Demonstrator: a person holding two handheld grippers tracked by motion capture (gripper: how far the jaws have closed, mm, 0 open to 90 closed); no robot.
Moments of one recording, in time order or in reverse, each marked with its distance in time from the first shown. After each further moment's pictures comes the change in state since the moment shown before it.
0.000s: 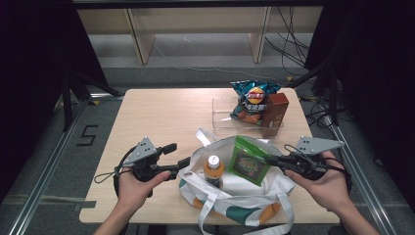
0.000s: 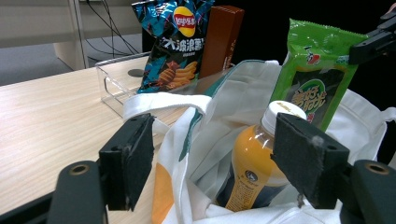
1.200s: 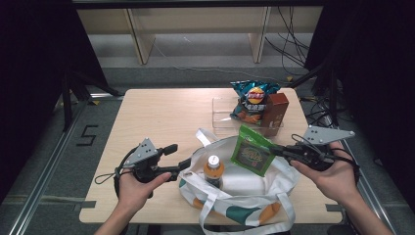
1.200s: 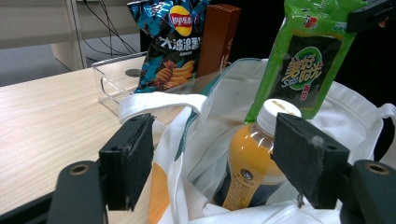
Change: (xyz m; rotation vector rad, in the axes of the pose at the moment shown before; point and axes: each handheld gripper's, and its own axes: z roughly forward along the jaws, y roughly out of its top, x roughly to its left) left arm -0.004 0.001 0.001 0.004 -0.007 0.010; right arm -0.011 0.019 -0.013 -0.039 -0.029 -0.016
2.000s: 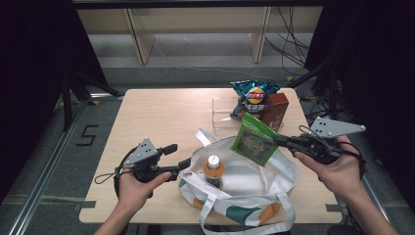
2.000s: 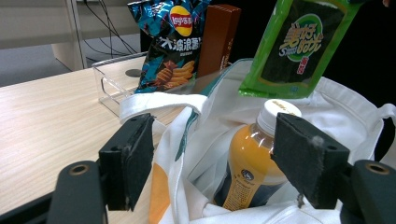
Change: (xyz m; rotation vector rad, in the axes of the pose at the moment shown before) left arm 0.000 0.000 0.001 -0.006 -0.007 -0.001; right arm -0.009 0.015 -0.010 -0.075 -0.034 -0.036
